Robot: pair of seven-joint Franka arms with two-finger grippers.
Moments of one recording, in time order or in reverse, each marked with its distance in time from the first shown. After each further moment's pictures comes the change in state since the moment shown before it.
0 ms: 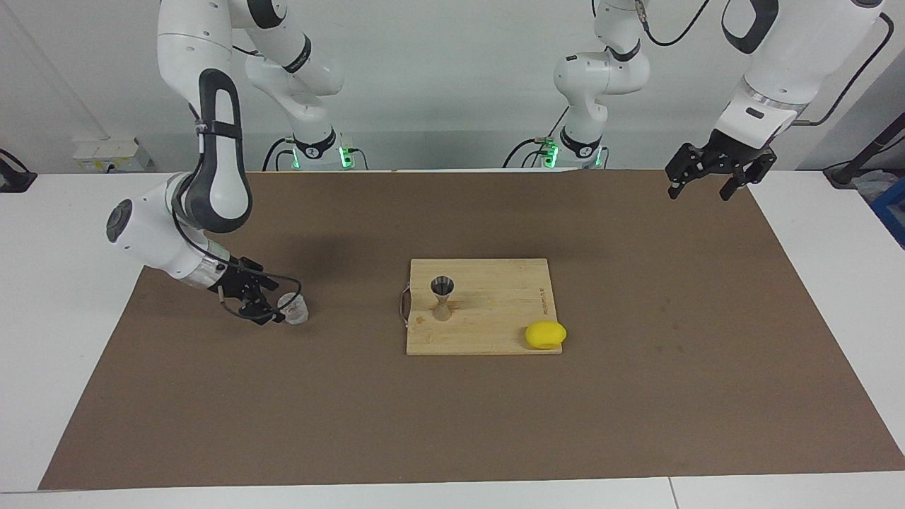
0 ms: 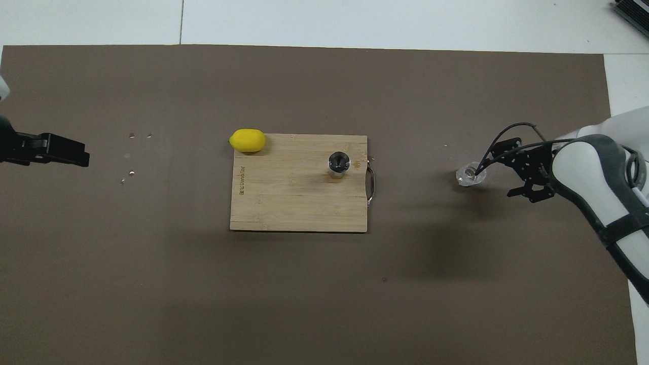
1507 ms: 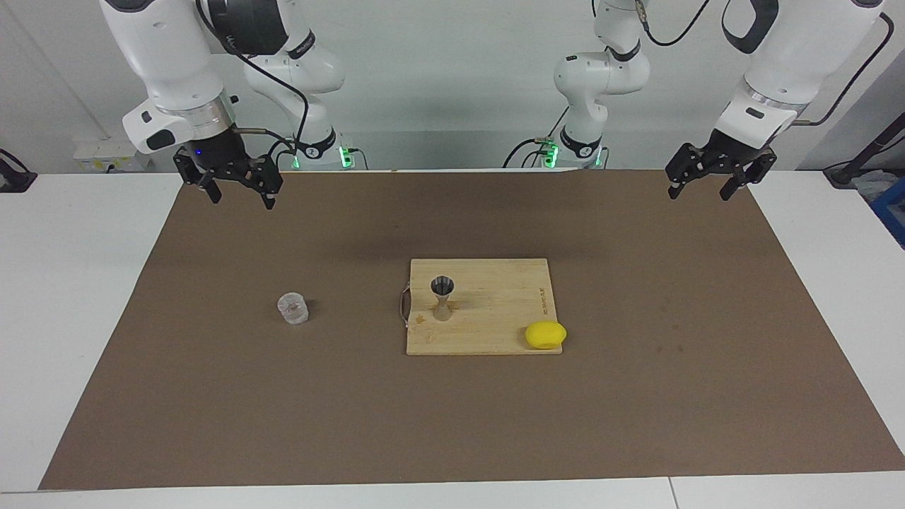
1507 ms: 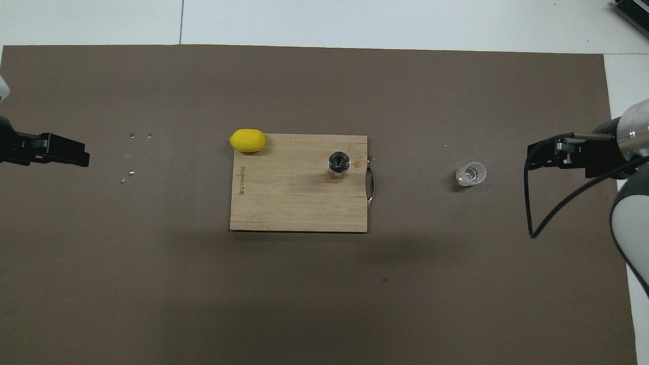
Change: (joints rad) left arm 0.000 0.000 0.000 0.000 0.000 0.000 0.000; right arm 0.184 -0.261 0.010 0.326 -0.362 -0.440 -0.238
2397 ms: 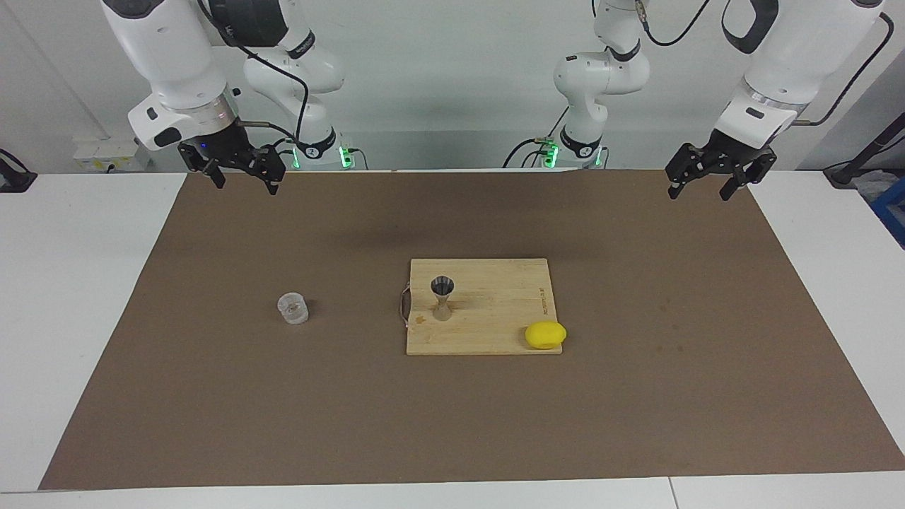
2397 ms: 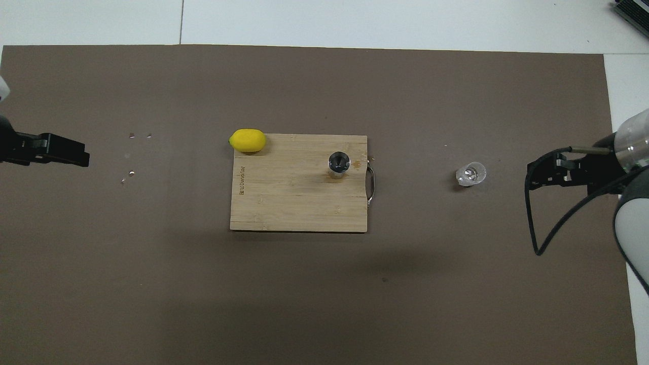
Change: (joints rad) left arm 0.000 0.000 0.000 0.000 0.000 0.000 0.000; right arm 0.000 -0.006 0.004 -0.001 0.000 -0.096 0.000
